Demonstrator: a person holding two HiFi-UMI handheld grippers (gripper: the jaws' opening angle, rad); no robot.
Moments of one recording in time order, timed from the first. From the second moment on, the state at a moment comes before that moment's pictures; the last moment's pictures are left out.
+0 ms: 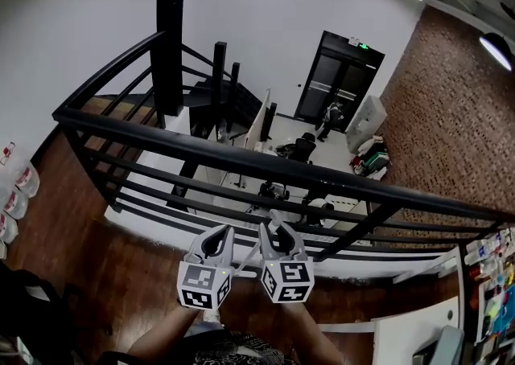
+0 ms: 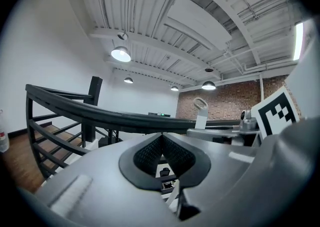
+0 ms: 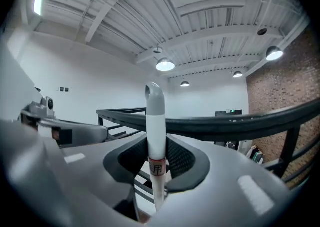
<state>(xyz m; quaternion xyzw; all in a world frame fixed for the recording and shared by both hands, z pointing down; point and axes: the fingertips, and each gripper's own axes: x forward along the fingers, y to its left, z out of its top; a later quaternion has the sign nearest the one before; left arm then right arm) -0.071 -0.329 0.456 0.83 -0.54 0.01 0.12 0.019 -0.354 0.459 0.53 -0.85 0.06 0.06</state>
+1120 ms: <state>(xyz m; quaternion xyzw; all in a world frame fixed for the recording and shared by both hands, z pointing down) -0.045 -0.288 0.443 0.84 -0.53 0.00 0.11 0.055 -0.289 0.385 0.54 -0.84 0.00 0.04</state>
